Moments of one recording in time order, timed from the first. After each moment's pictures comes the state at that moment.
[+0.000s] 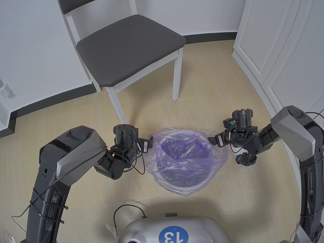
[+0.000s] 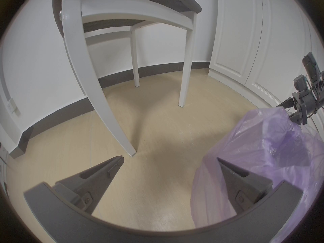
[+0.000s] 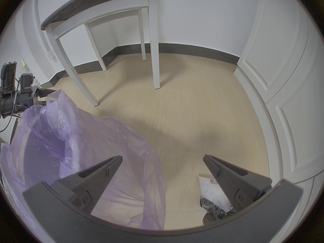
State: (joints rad) left arm -0.41 2.57 -1.37 -0.89 0.21 0.03; right arm 0.22 2.45 -1.37 -0.56 0.00 -0.20
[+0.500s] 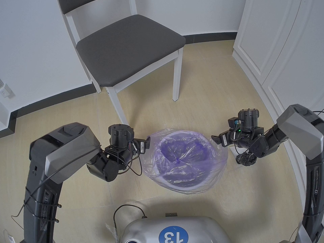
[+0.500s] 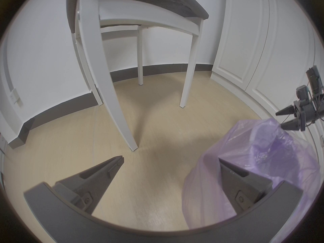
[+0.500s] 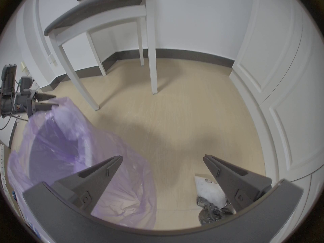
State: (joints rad) left arm -0.41 2.45 -1.21 -0.93 0.20 -0.04; right arm 0.22 2.33 -1.22 -0.66 0.00 -0.19
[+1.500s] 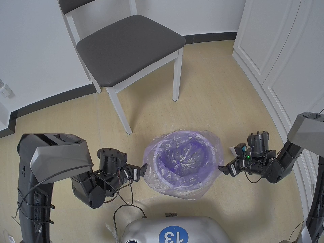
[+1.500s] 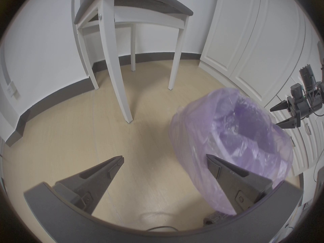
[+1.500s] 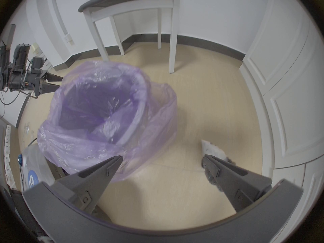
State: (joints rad) left arm -0.44 2.38 -0.73 -1.19 0.11 -0.06; right arm 0.26 2.22 -0.73 -0.84 0.00 -0.27
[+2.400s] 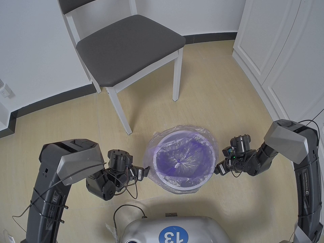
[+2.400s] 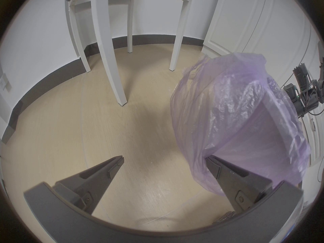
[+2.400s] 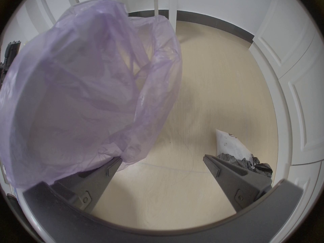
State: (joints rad) left arm -0.39 2.59 -1.04 -1.02 0.07 -0.05; right arm 0.22 2.52 -1.13 -0.63 0.00 -0.26
